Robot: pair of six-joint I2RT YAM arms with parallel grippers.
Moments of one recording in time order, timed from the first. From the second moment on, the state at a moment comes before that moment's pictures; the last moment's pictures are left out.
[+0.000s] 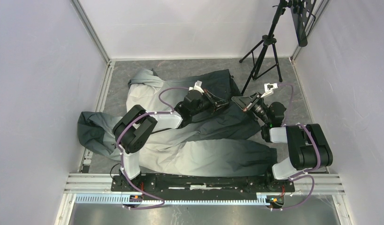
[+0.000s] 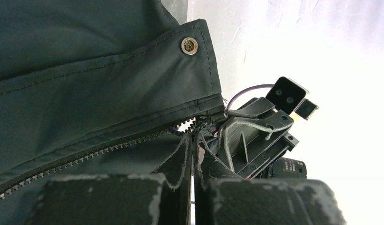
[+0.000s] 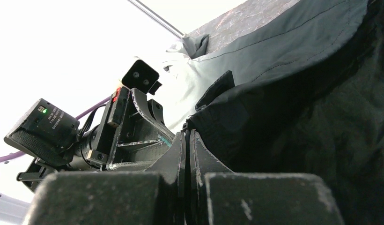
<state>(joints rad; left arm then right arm) -0.77 1.91 1.04 0.65 0.19 -1.42 0.06 1.52 0.38 1.22 -0.61 0.90</state>
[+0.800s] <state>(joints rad) -0.73 1.85 0.95 0.53 0.30 -1.22 0.03 1.47 0.38 1.34 -0.70 0.90</state>
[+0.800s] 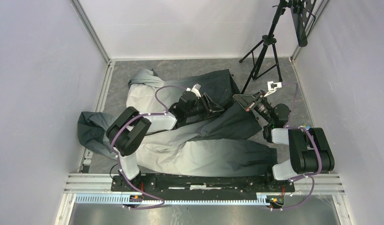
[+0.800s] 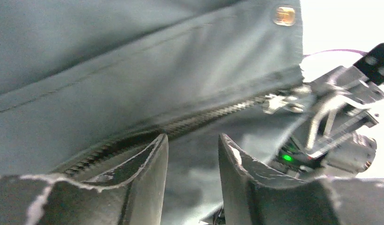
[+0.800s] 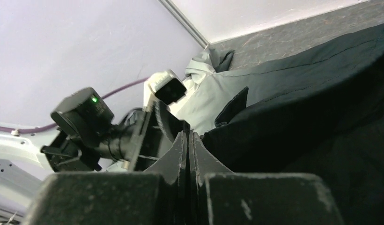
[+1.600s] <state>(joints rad) -0.70 1.88 1.08 0.68 0.45 -1.26 0.03 1.49 0.39 1.36 -0.75 0.90</state>
